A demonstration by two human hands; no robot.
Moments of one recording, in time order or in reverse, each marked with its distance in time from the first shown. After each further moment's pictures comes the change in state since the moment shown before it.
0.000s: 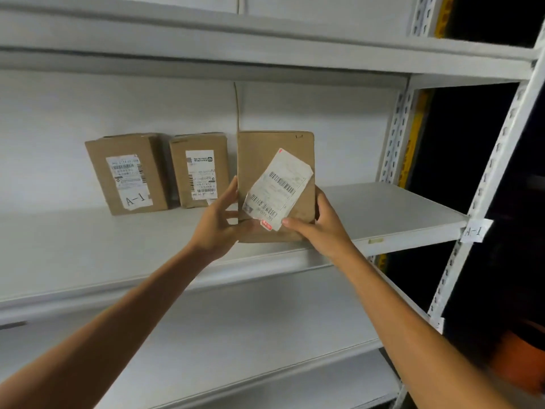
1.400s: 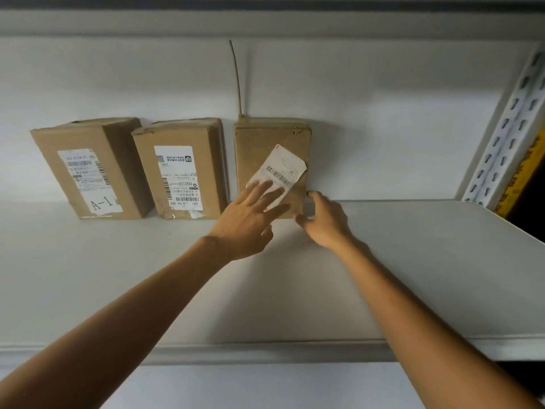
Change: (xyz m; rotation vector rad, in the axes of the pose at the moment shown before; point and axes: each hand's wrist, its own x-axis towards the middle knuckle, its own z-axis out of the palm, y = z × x) left_hand 0.163 -0.098 0.063 1.393 -0.224 0.218; right_hand 0.215 0.130 -0.011 -0.651 -0.191 0.043
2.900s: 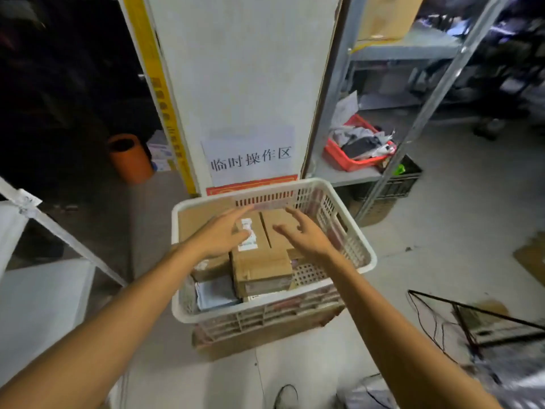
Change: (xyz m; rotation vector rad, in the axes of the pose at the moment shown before) left_hand -0.406 0.548 -0.150 -1.045 -0.793 1.376; right_hand -0.895 -0.074 -0.008 0.188 0.930 1.399
